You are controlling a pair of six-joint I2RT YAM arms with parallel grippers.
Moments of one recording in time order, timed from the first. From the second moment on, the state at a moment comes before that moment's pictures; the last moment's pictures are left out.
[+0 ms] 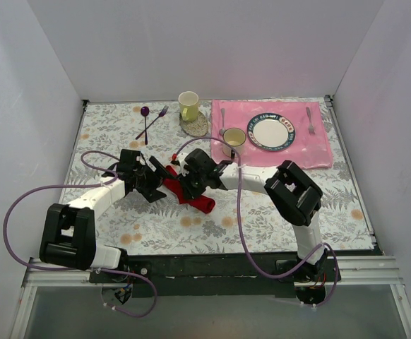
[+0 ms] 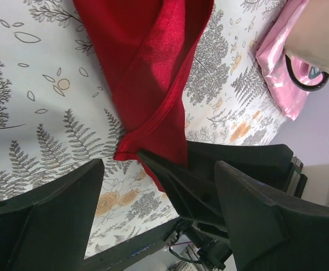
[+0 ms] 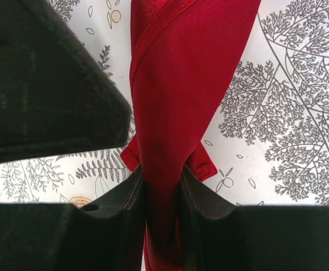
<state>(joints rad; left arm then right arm) -0.19 1.37 0.71 -0.29 0.39 -1.03 0.94 2.00 1.32 -0.20 -0.22 0.17</state>
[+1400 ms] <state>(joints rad) -0.30 1.47 0.58 -0.01 0.46 -1.27 0.79 2.03 1.31 -0.18 -0.50 0.22</state>
